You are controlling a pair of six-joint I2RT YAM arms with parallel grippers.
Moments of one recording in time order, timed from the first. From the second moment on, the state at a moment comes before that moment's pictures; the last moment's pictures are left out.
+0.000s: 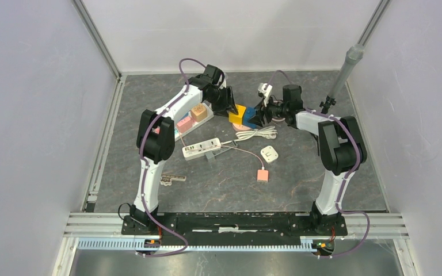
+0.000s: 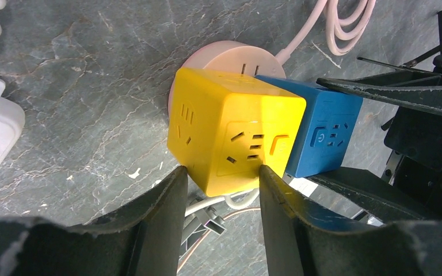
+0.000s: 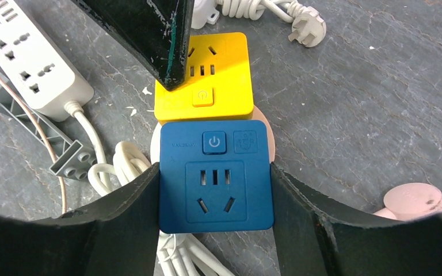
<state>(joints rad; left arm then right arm) -0.46 2.26 1.96 -0.73 0.36 -0.52 0.23 1.92 1.15 0.18 -0.84 -0.45</state>
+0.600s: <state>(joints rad) -0.47 2.26 1.98 -0.74 0.34 -0.52 0.23 1.90 1.14 0.16 -0.82 -0.48</state>
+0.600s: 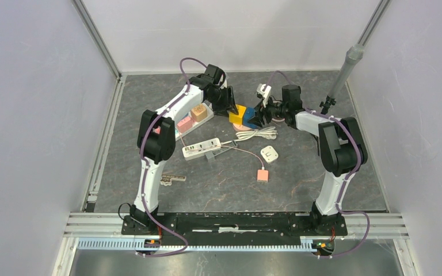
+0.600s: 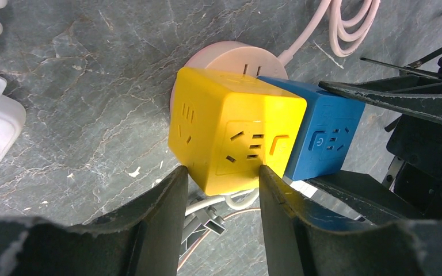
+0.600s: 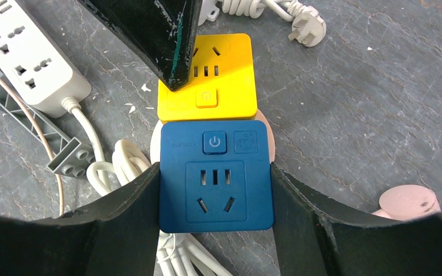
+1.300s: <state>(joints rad) -0.48 2.27 1.99 -0.75 0.33 -0.51 0.23 1.90 1.09 0.29 -0.84 -0.39</state>
